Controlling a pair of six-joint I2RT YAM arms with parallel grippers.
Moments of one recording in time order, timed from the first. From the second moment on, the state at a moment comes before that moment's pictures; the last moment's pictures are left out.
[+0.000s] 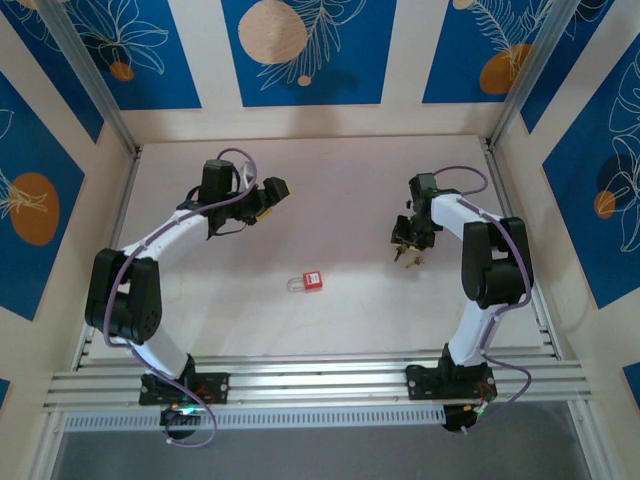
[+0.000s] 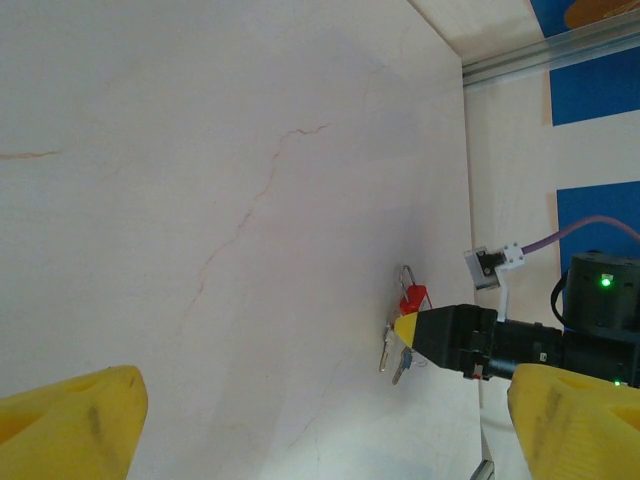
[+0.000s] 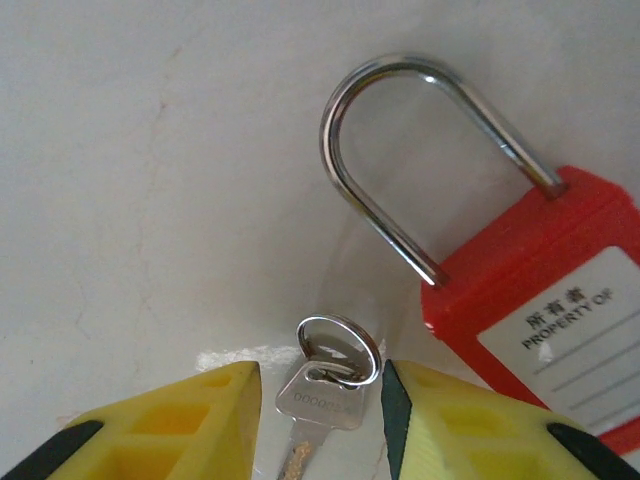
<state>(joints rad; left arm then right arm) -0.27 1.64 1.12 -0.11 0.59 -0.79 0.11 1.84 1.19 -0.73 -0.14 0.35</state>
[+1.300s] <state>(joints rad) -0.27 1.64 1.12 -0.12 0.58 -0.79 0.18 1.68 1.15 -0.68 -0.10 0.37</state>
